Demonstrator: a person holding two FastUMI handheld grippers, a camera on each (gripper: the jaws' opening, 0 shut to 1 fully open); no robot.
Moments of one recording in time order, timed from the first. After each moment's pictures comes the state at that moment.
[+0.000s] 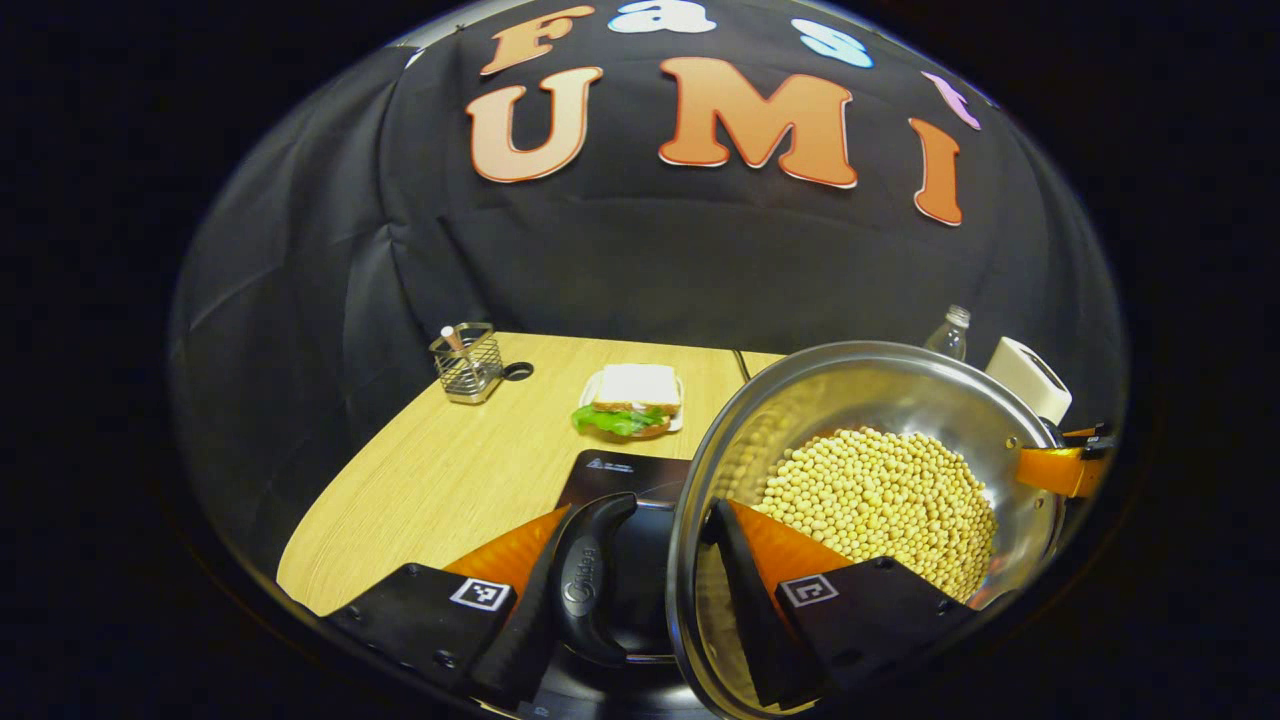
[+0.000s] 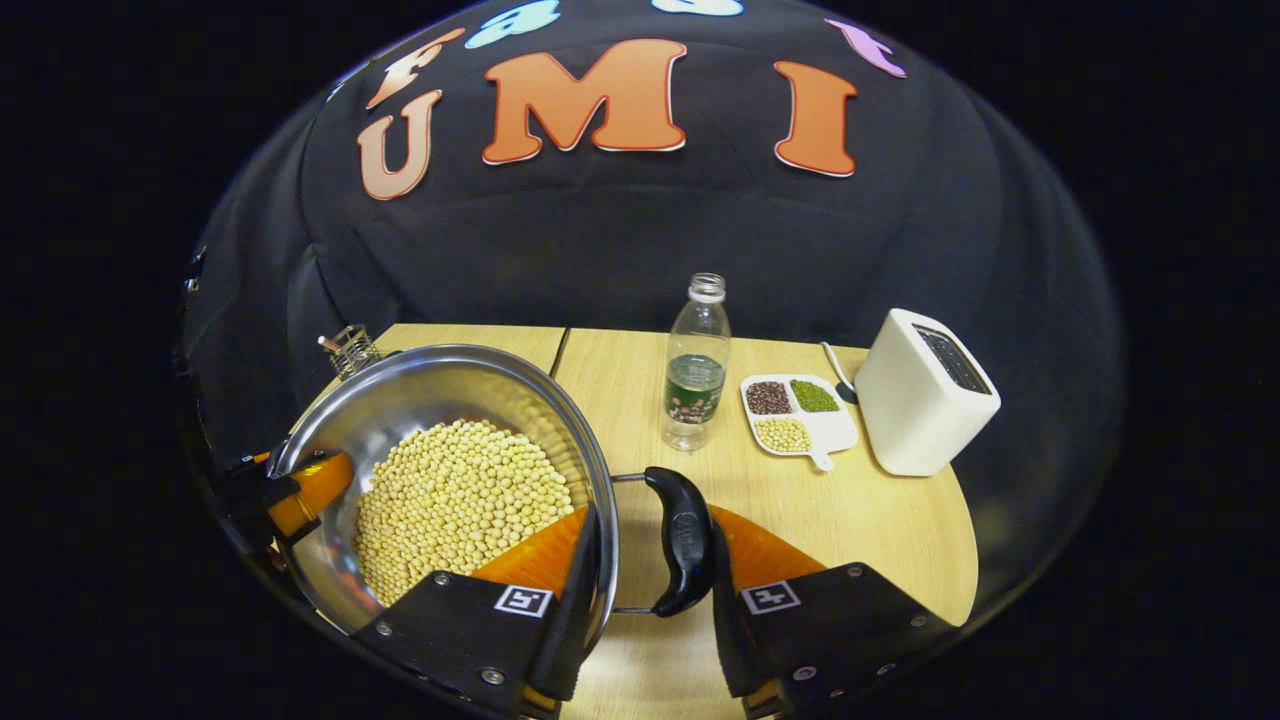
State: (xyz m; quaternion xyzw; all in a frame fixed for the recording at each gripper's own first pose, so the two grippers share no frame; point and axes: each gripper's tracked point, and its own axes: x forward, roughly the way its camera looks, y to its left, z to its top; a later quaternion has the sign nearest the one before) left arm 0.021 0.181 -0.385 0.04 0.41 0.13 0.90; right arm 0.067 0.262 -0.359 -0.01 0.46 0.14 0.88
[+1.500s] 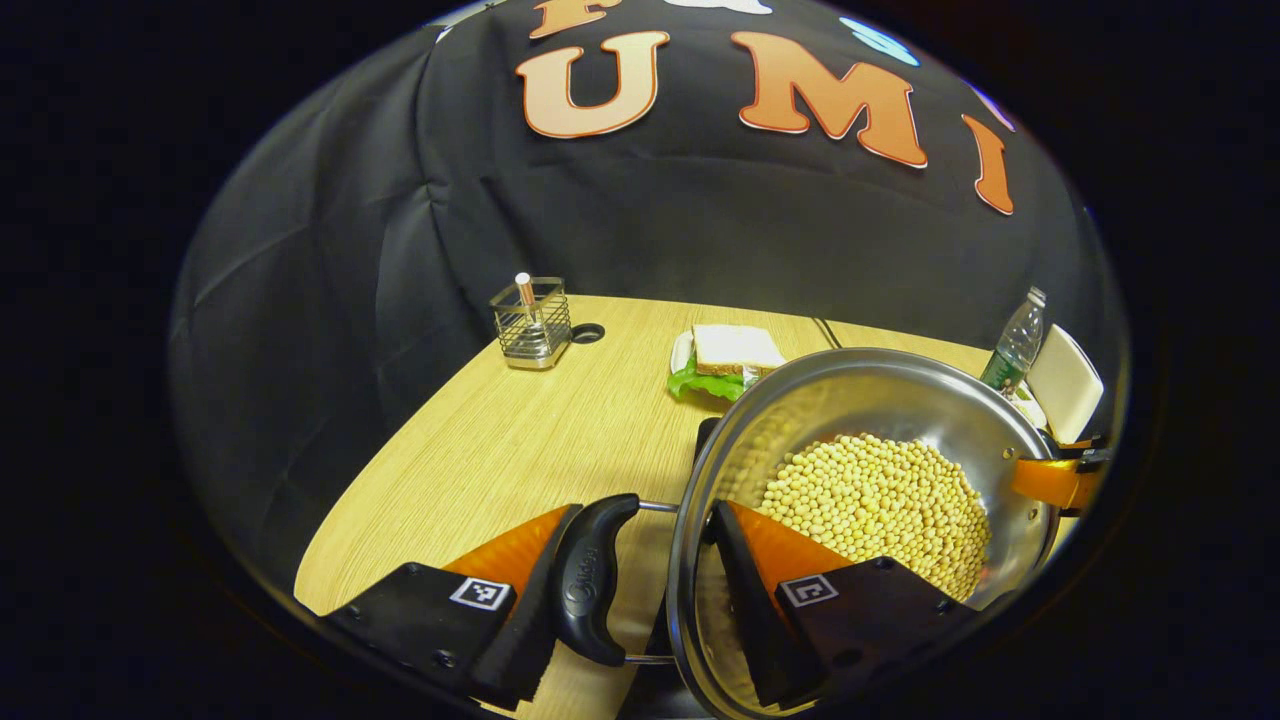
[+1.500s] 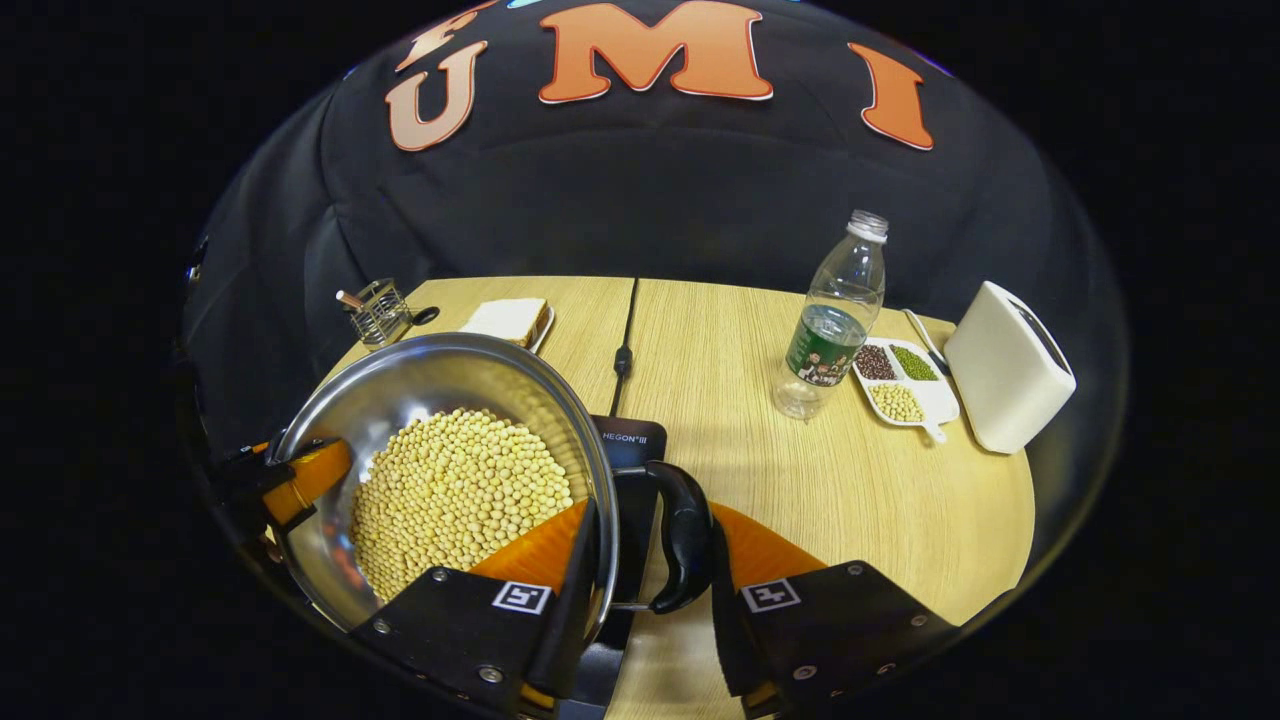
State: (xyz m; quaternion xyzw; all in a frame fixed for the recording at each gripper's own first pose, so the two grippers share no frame) left arm 0.013 0.228 -0.374 0.05 0.44 0.16 0.88; right arm 0.044 0.348 -0.416 -0.01 0.51 0.18 0.84
